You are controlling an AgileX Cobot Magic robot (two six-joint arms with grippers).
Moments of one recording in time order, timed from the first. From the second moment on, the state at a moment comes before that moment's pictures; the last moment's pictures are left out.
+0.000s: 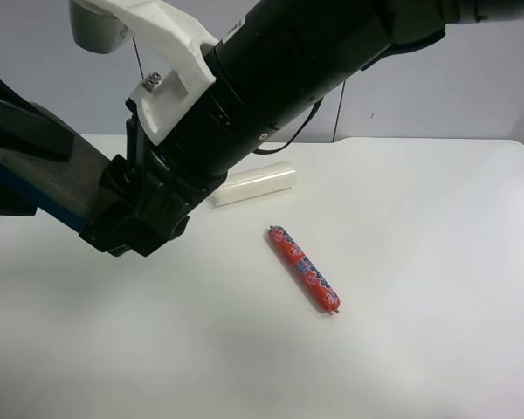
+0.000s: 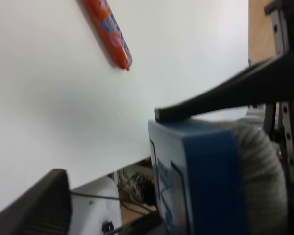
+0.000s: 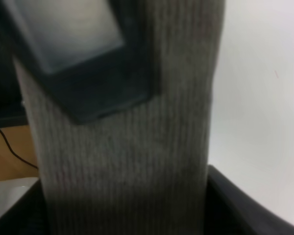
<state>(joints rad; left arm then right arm) 0.00 0.98 -0.84 -0.89 1.17 0.15 0.88 1.61 -1.27 0.76 0.76 -1.01</state>
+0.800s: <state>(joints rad) 0.00 0.98 -0.84 -0.91 1.11 0.15 0.88 1.61 -1.27 0.74 0.73 -0.88</state>
